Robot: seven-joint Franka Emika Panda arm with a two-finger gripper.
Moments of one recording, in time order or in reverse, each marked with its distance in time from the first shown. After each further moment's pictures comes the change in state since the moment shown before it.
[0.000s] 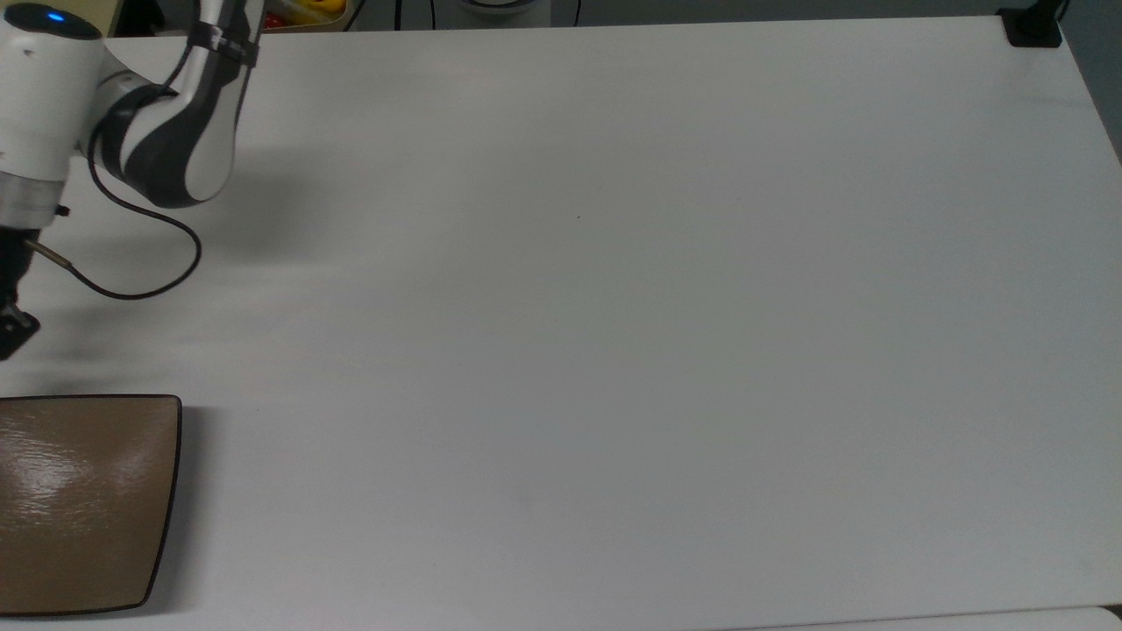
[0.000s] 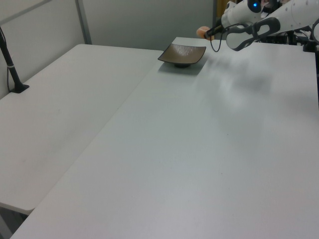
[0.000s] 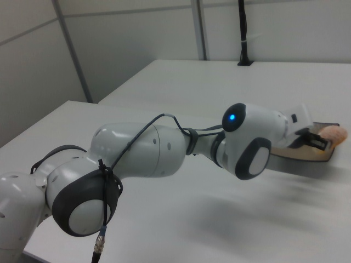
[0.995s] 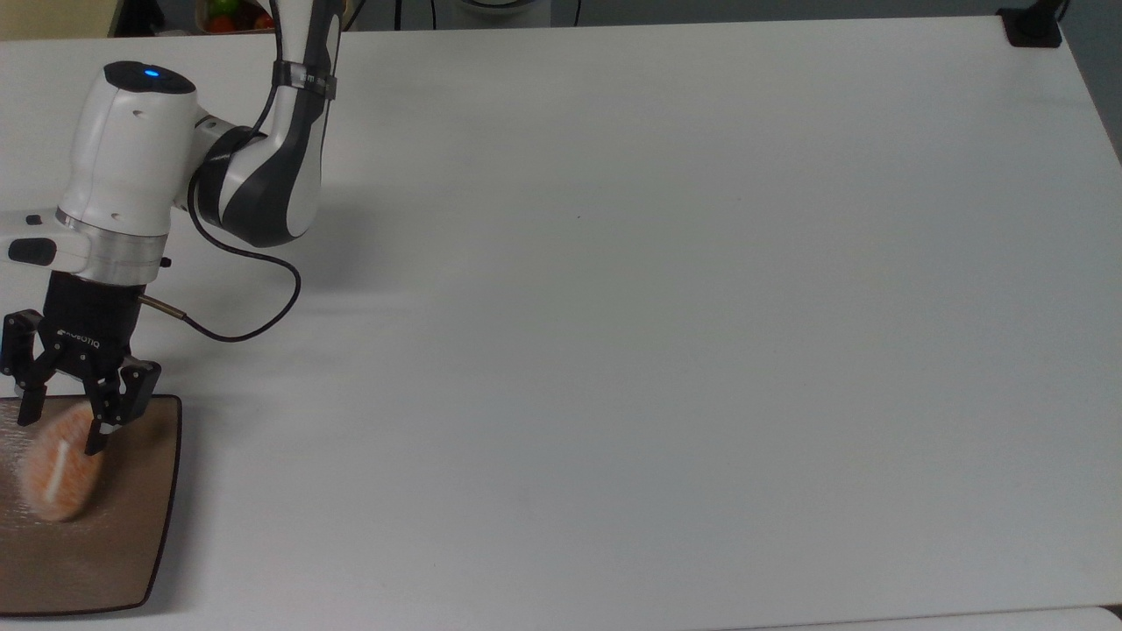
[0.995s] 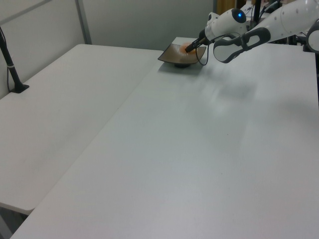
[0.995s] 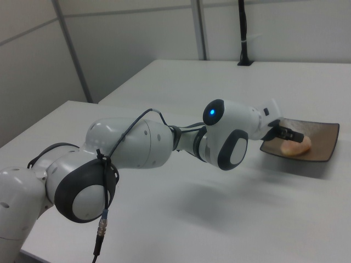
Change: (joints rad) arm 0.147 0.030 -0.036 -0.001 0.006 0.000 0.001
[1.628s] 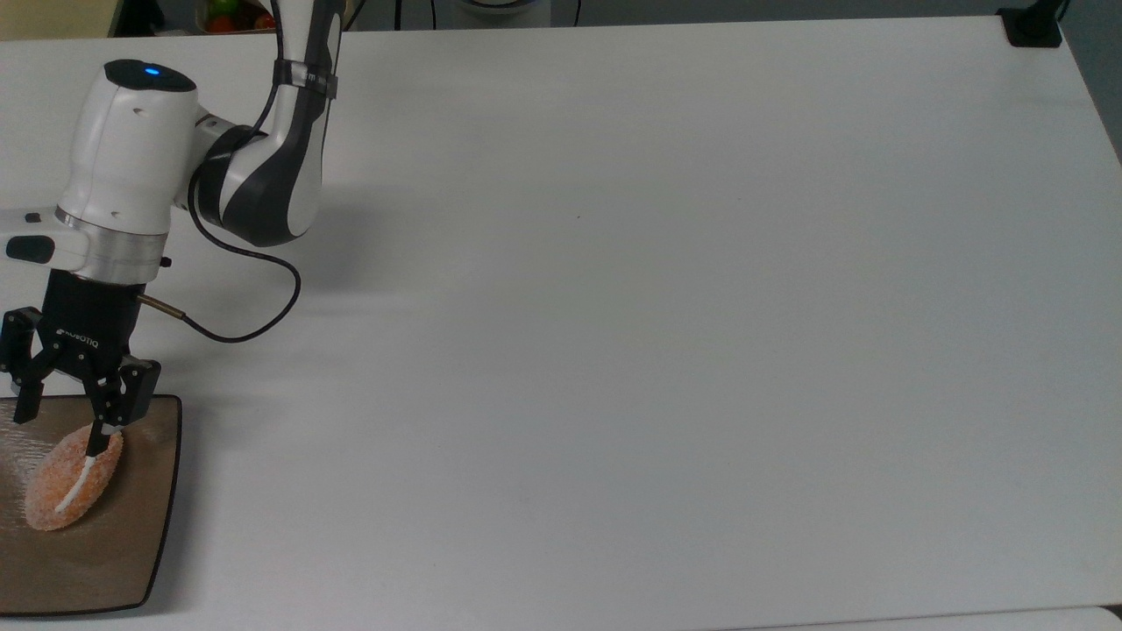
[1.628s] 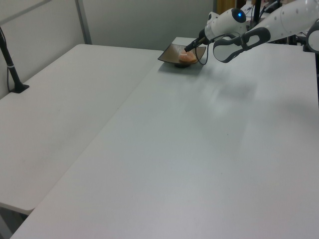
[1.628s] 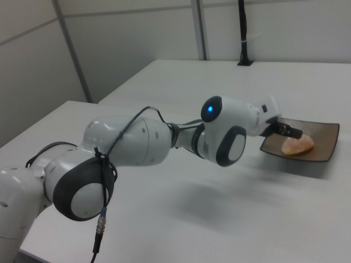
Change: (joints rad) arm 0.008 -0.006 -0.002 0.006 0.003 0.000 0.031
